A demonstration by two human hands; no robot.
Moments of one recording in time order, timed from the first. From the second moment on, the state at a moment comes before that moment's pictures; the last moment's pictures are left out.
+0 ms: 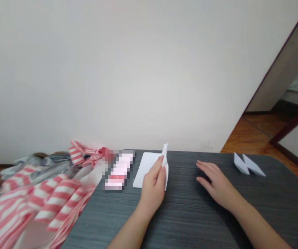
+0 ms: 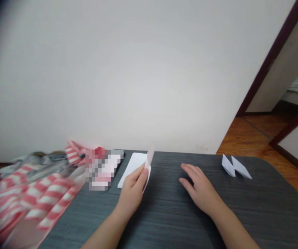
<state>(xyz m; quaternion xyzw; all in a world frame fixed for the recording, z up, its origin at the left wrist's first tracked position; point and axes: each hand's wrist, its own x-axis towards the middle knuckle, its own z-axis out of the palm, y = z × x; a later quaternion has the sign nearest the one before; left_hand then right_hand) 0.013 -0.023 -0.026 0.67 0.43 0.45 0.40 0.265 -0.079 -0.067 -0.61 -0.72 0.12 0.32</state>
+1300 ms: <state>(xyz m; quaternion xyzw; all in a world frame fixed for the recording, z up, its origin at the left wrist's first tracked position) 0.036 -0.017 -0.069 0.49 0.35 0.33 0.73 0.240 -0.075 -0.073 -0.51 -0.52 0.51 0.46</state>
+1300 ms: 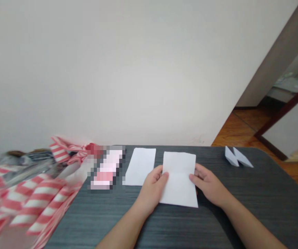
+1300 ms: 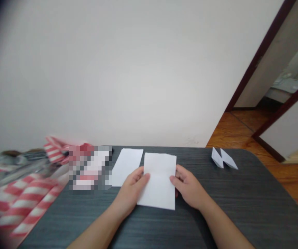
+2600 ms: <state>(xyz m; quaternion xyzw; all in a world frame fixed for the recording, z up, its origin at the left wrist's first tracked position) 0.041 -0.017 -0.073 0.55 0.37 0.29 0.69 0.244 -0.074 -0.072 -0.58 -0.50 0.45 0.45</state>
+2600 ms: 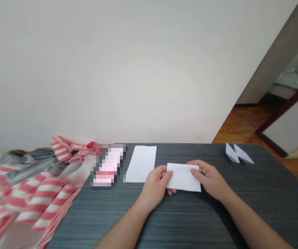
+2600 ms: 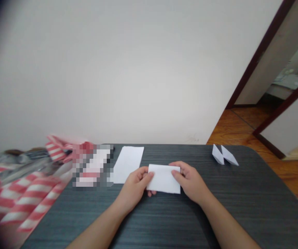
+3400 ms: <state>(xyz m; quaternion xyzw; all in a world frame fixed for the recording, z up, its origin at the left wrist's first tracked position) 0.040 -0.017 -0.075 0.57 0.41 0.28 0.65 0.244 -0.074 -0.076 -0.57 -0.51 0.46 0.45</state>
